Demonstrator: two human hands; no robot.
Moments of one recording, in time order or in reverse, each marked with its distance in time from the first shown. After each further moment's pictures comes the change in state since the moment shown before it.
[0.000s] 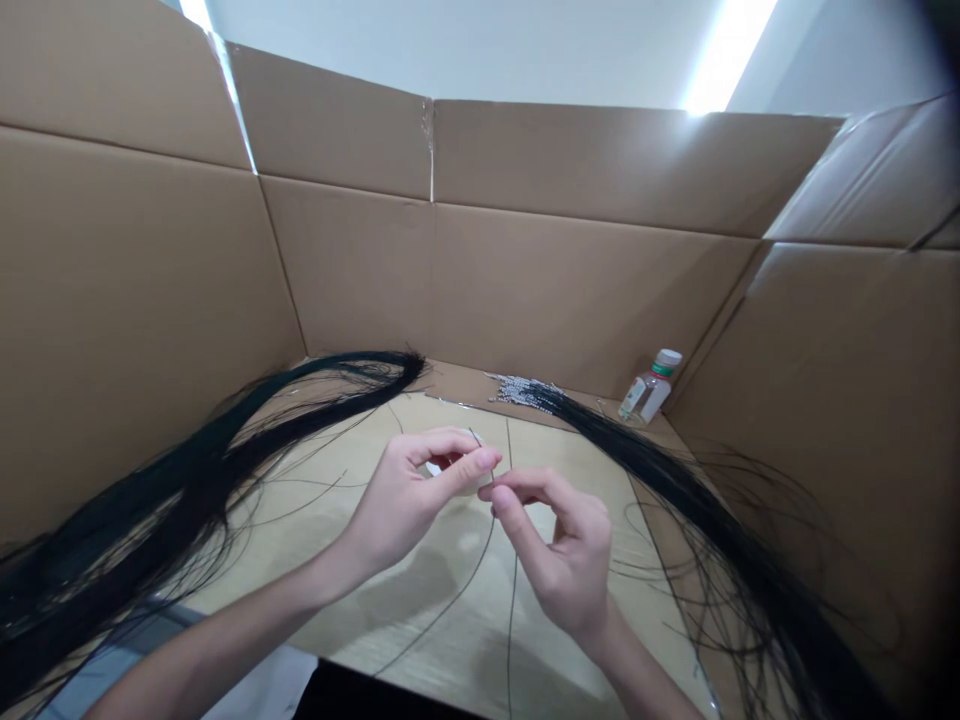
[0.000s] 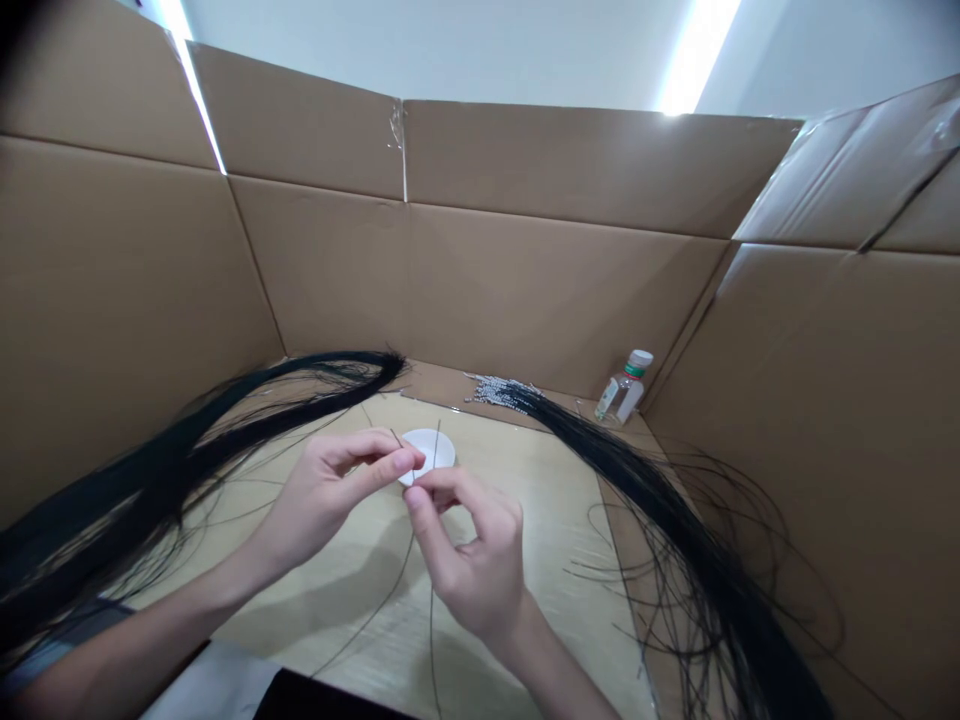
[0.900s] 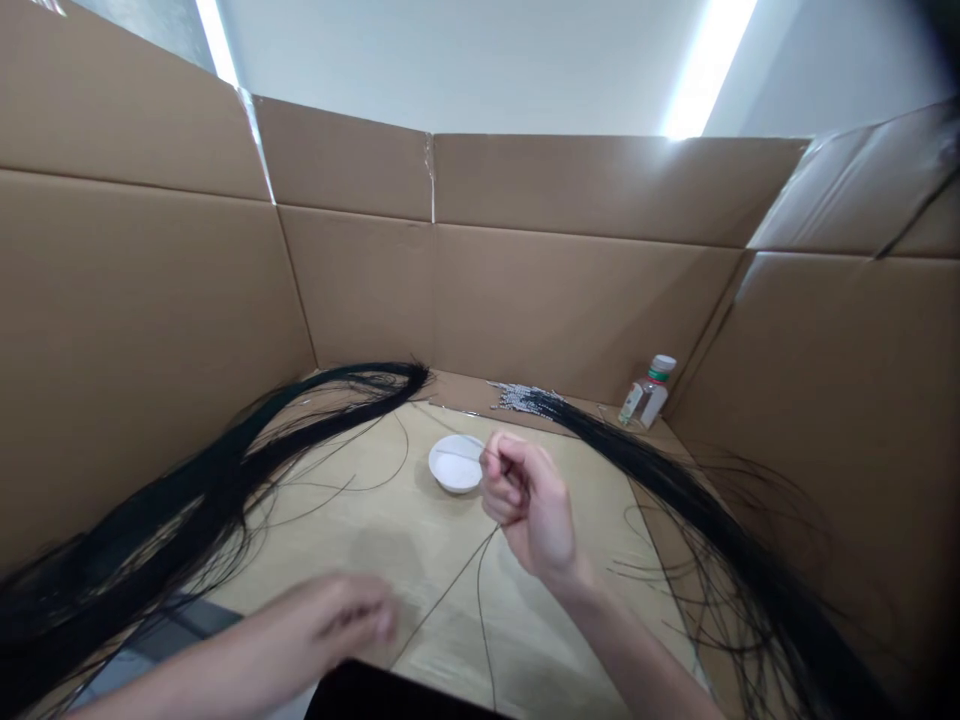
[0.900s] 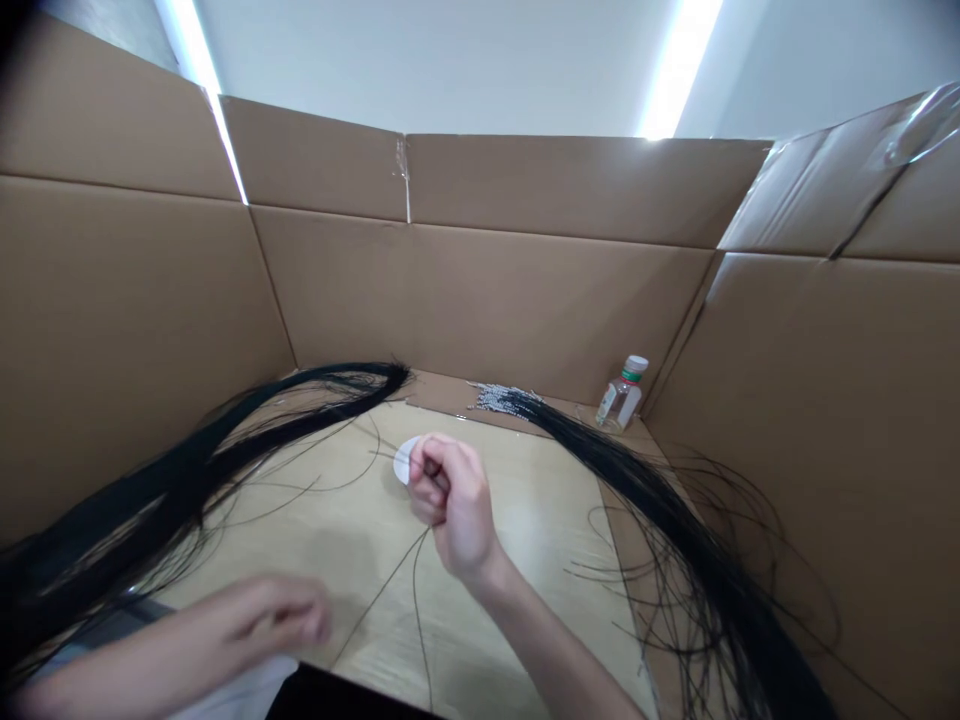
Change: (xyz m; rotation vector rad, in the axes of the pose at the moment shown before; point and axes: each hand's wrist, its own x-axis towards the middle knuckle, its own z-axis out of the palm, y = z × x) left_hand -0.103 -0.016 -0.056 0.429 -0.348 -0.401; right_hand 0.035 -0.012 0.019 1.043 -0.069 0.719
